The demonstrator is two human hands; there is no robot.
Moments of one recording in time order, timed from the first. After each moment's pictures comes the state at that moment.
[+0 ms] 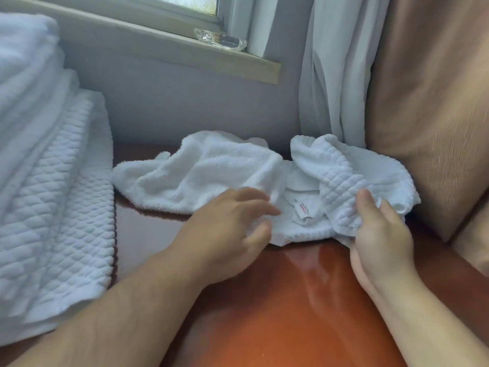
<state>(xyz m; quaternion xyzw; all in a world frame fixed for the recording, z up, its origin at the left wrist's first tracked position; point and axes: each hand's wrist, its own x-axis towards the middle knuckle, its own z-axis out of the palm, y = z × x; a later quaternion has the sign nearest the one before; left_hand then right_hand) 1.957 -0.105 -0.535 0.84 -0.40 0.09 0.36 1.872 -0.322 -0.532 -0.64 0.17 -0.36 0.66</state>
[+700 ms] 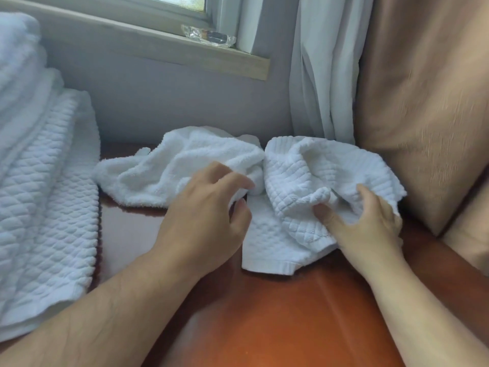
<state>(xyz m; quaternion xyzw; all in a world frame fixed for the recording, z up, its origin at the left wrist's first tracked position) 1.955 -0.109 -0.536 0.85 -0.32 0.20 0.36 1.860 -0.333 -0.522 -0.88 0.35 -0.21 0.22</state>
